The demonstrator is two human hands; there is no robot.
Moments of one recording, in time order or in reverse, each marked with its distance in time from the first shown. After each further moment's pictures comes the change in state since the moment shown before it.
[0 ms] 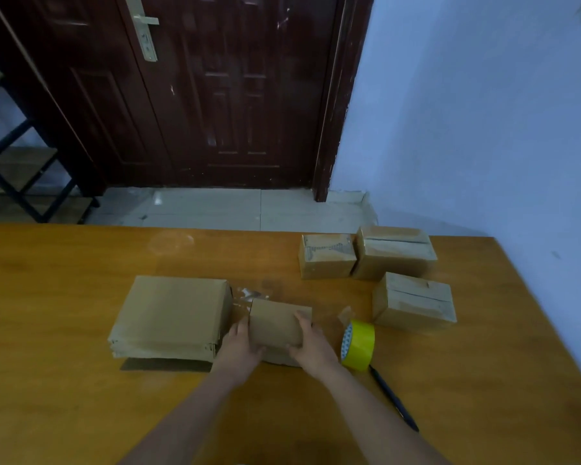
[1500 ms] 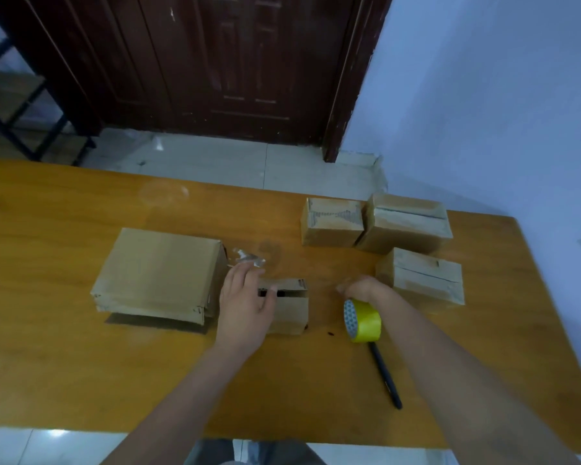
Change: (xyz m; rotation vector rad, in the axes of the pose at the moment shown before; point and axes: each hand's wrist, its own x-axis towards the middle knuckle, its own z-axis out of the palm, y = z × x) left_hand -0.024 0.052 -0.003 -0.056 0.462 0.242; right_hand 0.060 0.043 -0.106 -0.330 -0.207 0.333
